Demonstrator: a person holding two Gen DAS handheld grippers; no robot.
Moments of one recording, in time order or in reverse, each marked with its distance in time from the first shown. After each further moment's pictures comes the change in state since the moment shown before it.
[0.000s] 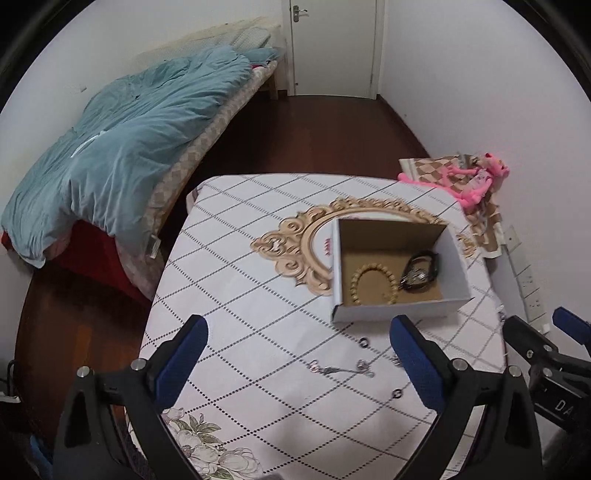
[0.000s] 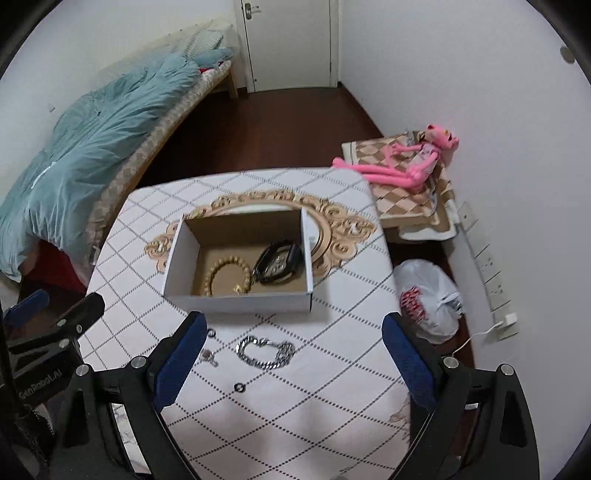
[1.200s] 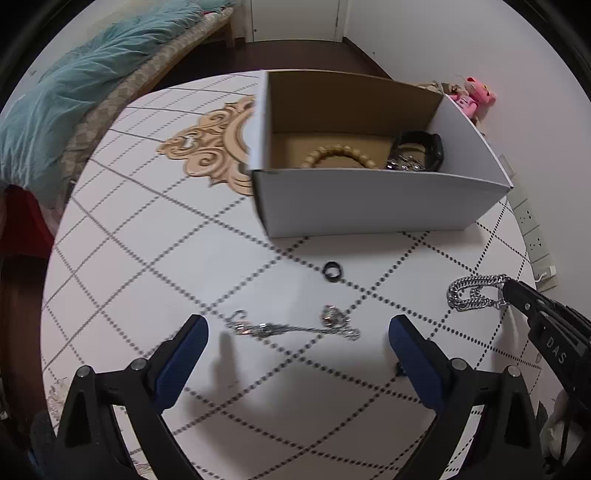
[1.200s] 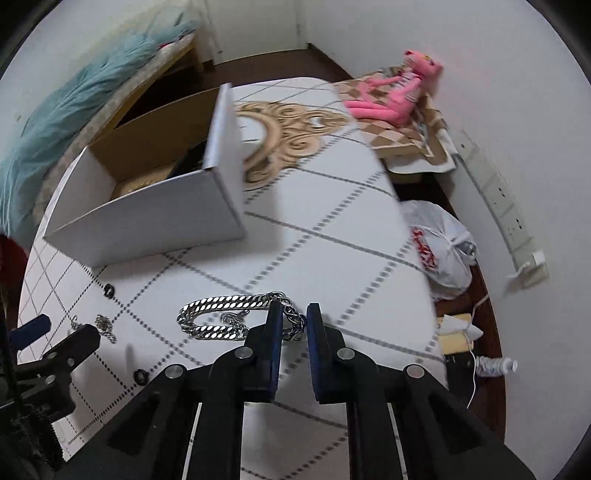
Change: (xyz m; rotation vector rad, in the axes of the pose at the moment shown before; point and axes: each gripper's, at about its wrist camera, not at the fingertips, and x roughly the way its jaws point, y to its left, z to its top) left arm 0.115 -0.053 -0.064 0.086 0.203 -0.139; right arm 0.127 -0.063 -0.073 0.119 0.086 -0.048
